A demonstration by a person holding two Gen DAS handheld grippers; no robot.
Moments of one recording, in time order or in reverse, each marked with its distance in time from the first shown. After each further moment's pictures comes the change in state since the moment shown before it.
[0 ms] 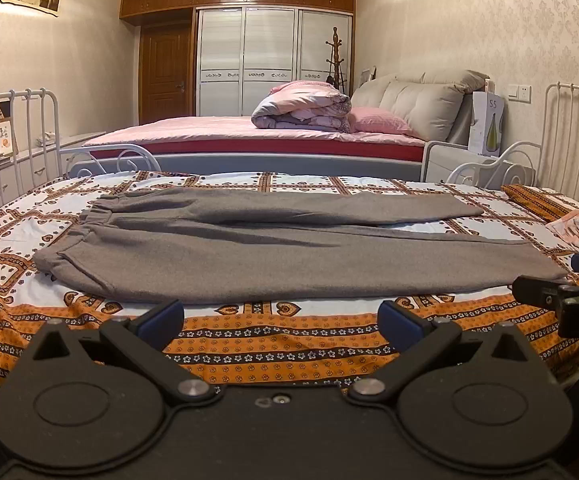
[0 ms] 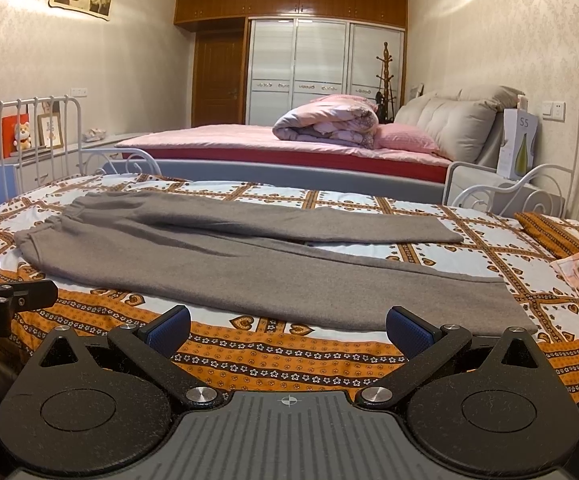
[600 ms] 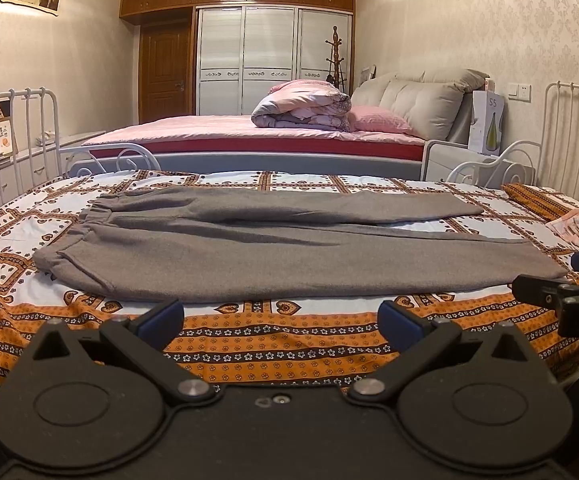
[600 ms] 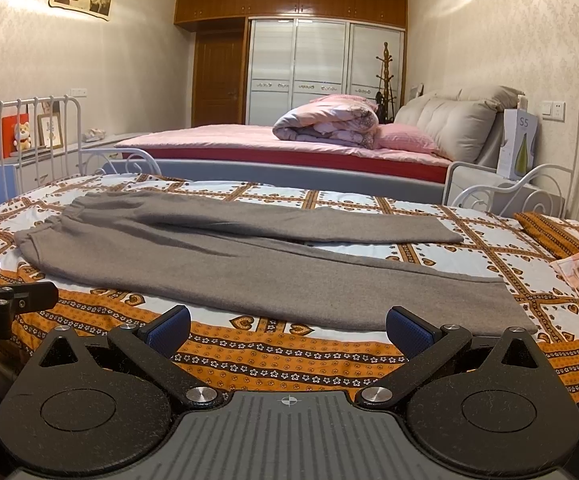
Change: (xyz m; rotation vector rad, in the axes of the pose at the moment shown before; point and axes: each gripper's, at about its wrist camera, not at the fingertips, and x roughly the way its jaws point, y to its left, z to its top) left arm 0.000 0.000 0.000 0.000 0.001 0.001; right arm 0.000 0.000 0.001 0.001 0.000 -0.001
